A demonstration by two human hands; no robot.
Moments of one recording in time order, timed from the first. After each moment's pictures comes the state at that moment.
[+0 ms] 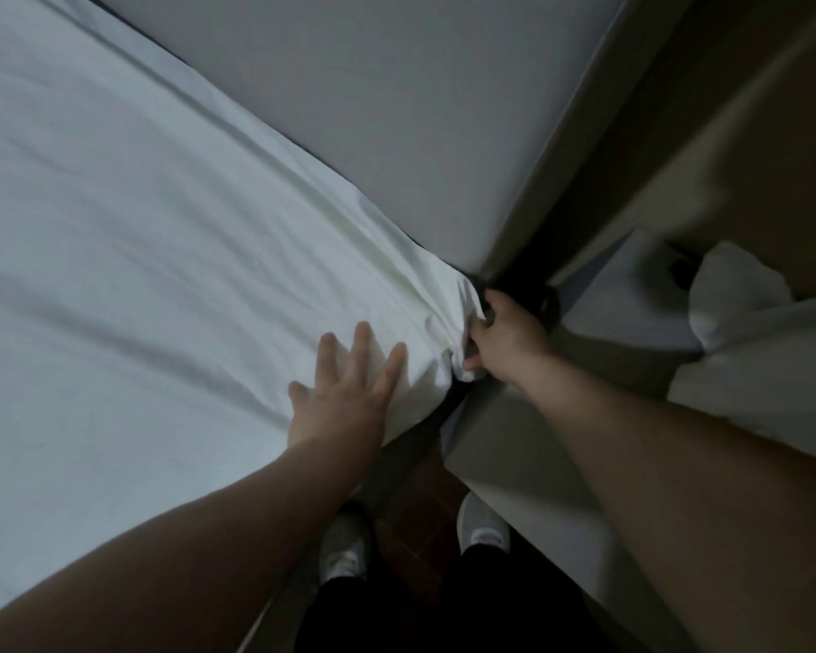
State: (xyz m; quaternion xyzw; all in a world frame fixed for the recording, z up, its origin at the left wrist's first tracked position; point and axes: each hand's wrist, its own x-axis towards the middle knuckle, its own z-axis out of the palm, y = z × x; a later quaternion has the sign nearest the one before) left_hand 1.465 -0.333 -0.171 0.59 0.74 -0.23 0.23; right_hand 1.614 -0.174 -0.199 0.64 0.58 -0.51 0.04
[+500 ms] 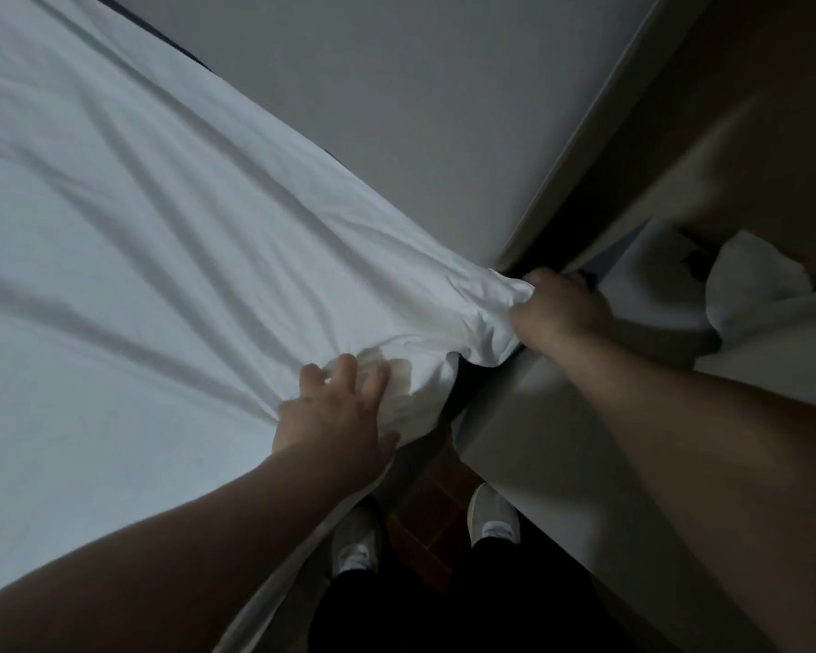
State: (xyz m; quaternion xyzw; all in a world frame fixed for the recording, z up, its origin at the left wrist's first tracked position) left_hand 1.446 -0.349 -0.146 0.58 0.74 -0.23 0.25; right_hand 1.618 -0.147 -0.183 0.67 0.67 -0.27 0.17
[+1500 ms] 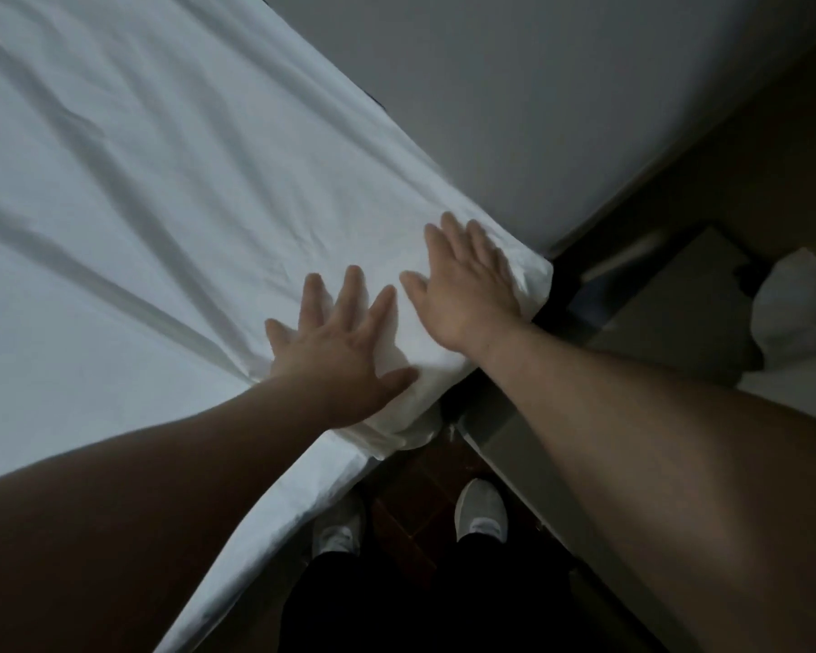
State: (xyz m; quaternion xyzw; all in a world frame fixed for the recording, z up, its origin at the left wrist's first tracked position) left_hand 1.398 -0.343 -0.175 0.54 0.78 -0.14 0.29; right_hand 1.509 -0.205 -0.194 0.45 0.85 -0.26 0.13
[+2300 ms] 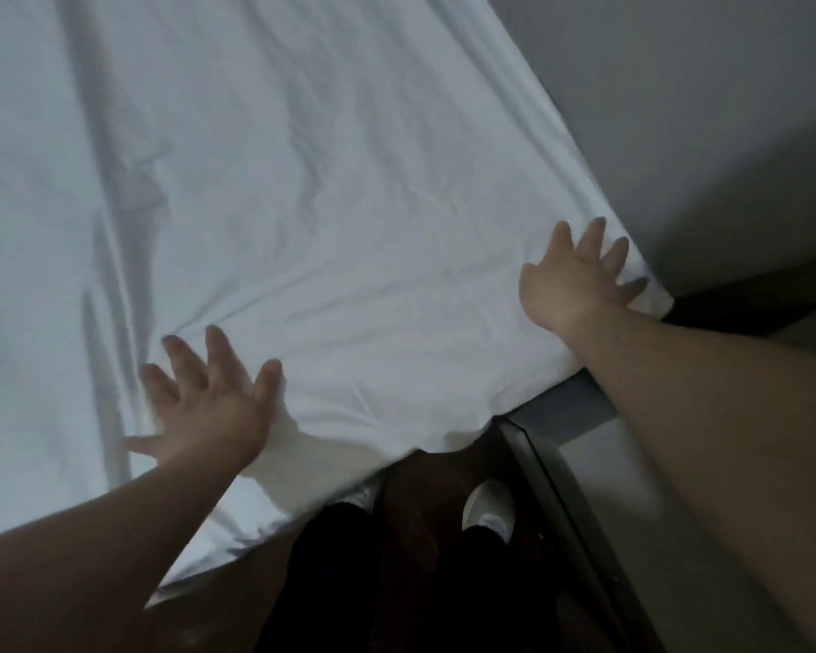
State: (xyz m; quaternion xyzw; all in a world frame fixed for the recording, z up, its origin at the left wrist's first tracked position) left_hand 1.314 -0.566 -0.181 0.03 0.95 -0.01 0.32; right_hand 1.454 -0.226 -0.171 0.54 0.79 -0.15 0.24
